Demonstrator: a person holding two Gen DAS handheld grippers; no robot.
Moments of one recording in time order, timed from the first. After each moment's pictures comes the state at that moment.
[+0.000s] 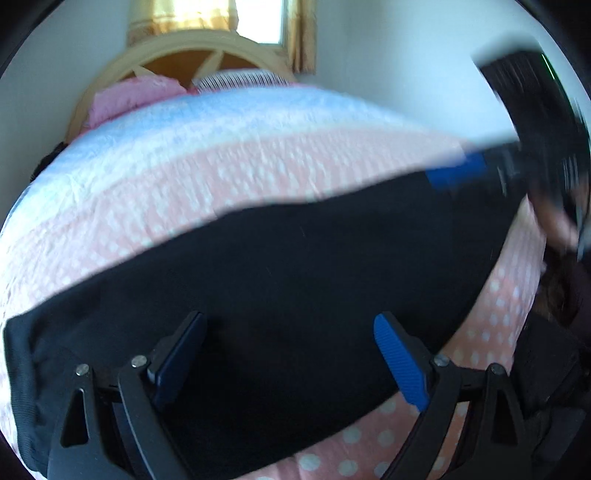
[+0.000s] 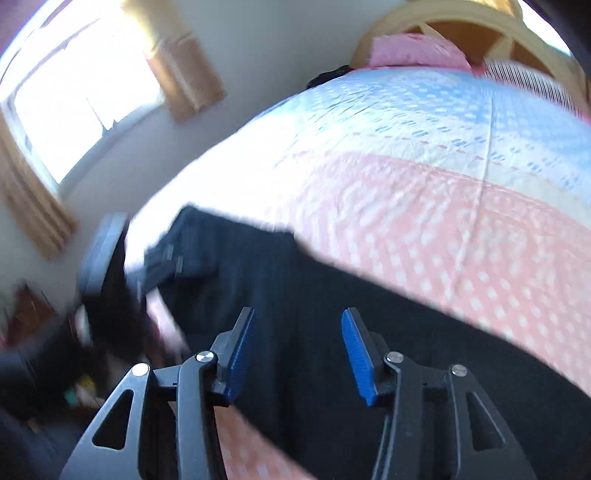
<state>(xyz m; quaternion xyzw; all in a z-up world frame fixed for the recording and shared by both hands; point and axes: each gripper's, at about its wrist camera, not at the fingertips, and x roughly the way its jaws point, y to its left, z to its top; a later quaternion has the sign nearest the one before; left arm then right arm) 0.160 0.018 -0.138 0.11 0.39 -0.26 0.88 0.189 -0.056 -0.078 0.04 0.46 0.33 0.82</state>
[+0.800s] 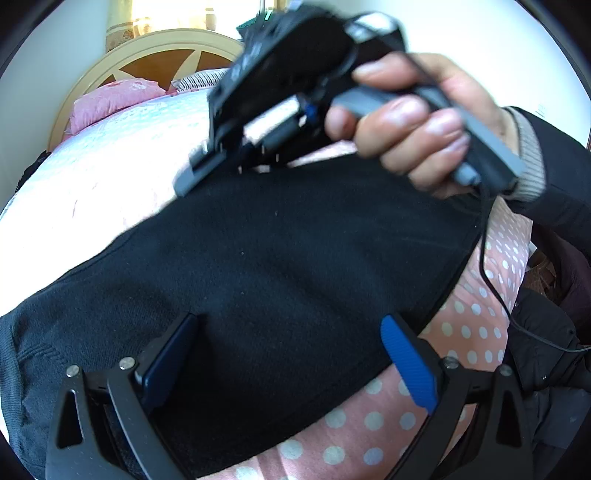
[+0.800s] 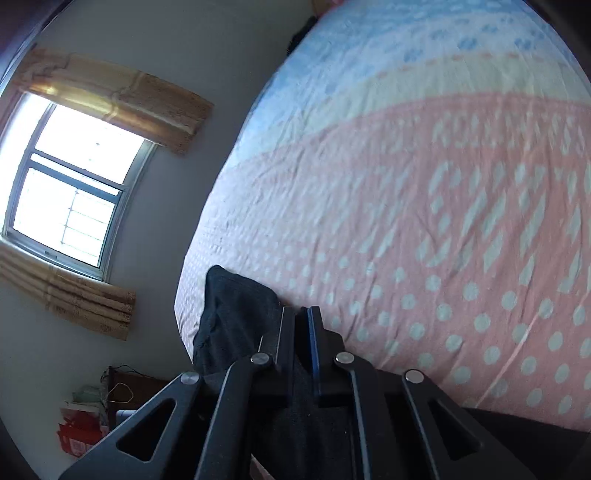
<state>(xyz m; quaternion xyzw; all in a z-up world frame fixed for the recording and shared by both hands) 0.141 0.021 -0.147 0.10 0.39 -0.30 0.87 0.293 0.043 -0.115 0.23 0.54 0.36 0.72</state>
